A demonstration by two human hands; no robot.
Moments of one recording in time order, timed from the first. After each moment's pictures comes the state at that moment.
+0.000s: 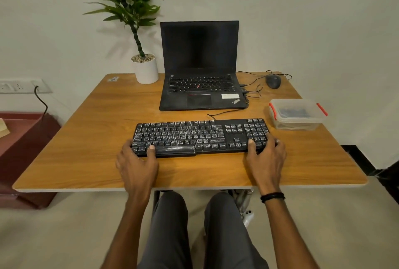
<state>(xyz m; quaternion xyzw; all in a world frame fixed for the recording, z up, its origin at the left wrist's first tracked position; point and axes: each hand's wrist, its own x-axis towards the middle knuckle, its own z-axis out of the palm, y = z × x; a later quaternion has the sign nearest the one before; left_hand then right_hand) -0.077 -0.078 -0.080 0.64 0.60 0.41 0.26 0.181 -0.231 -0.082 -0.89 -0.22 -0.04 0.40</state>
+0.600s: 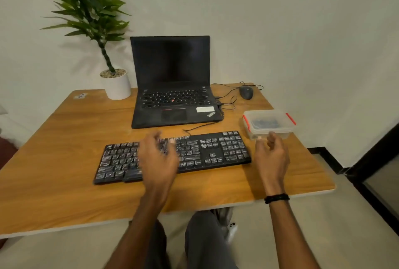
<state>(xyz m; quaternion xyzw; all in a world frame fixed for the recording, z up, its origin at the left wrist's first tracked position) 0.044 -0.111 -0.024 0.72 0.44 0.44 0.32 0.246 -0.260 -0.036 -0.83 -0.14 -0.09 0.54</state>
